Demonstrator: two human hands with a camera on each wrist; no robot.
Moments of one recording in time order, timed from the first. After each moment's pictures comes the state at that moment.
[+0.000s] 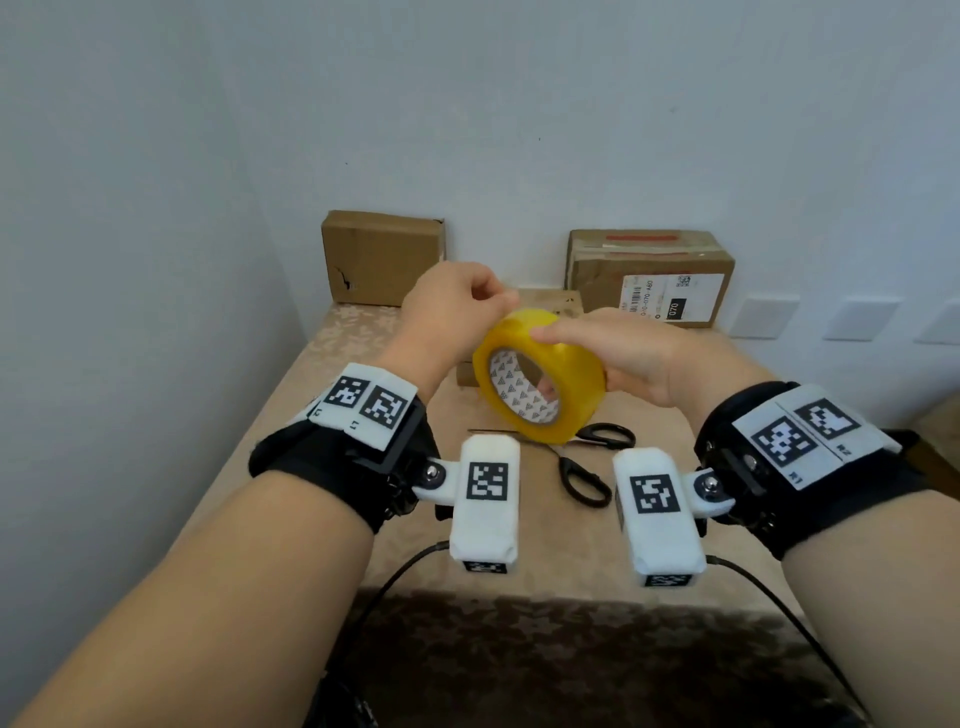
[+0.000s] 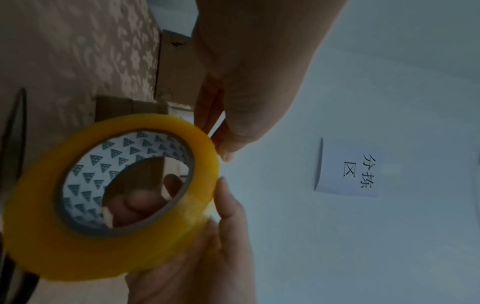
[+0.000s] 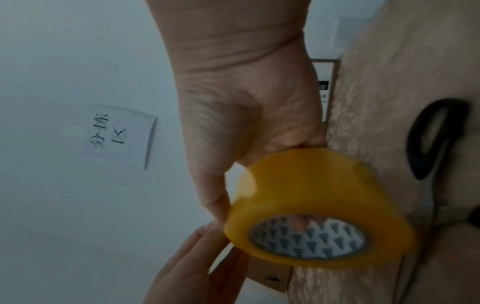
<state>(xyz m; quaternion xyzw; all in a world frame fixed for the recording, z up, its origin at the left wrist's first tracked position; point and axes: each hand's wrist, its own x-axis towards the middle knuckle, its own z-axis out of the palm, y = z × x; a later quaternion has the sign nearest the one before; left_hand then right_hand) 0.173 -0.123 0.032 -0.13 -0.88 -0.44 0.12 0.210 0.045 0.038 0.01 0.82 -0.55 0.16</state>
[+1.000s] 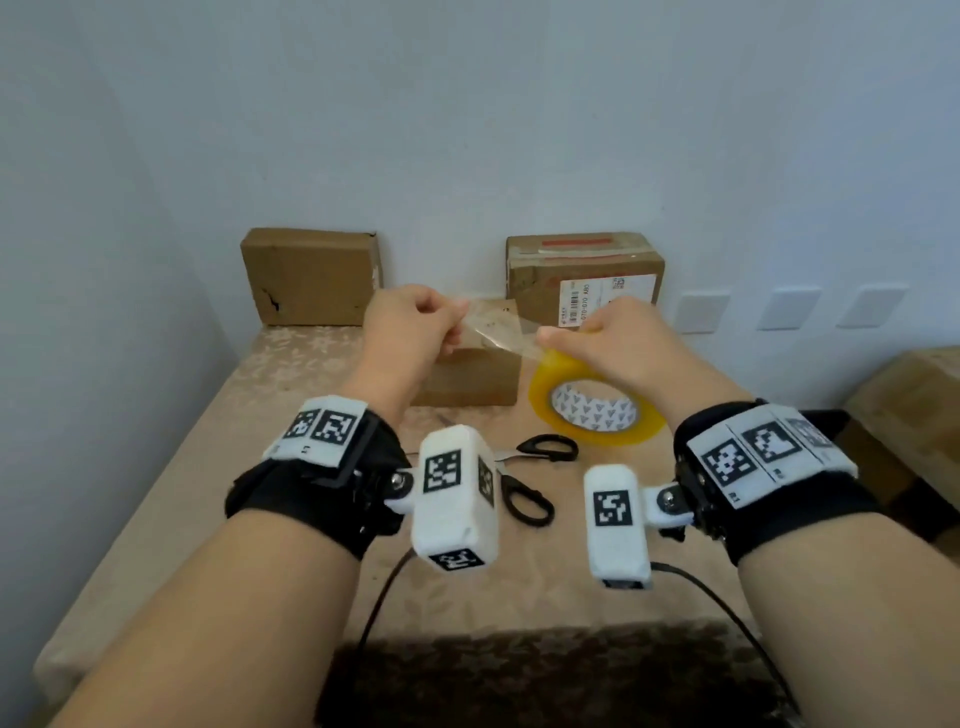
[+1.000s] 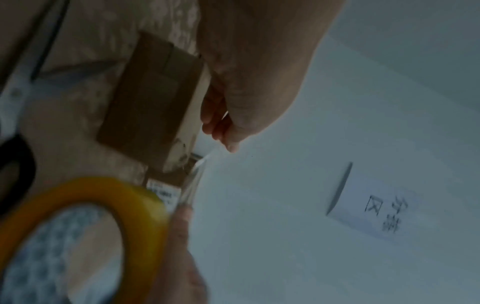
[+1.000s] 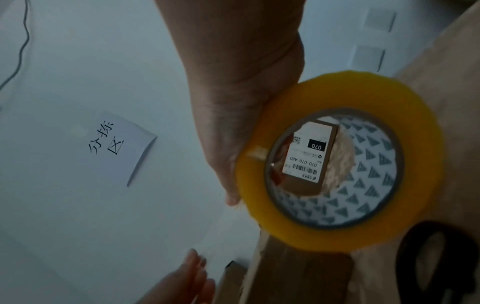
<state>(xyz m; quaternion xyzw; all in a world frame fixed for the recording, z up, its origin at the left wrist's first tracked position) 0.156 -0.087 0.018 -0.06 -0.78 -0.61 0.10 0.199 0.116 0.020 0.03 0.95 -0.30 -0.09</state>
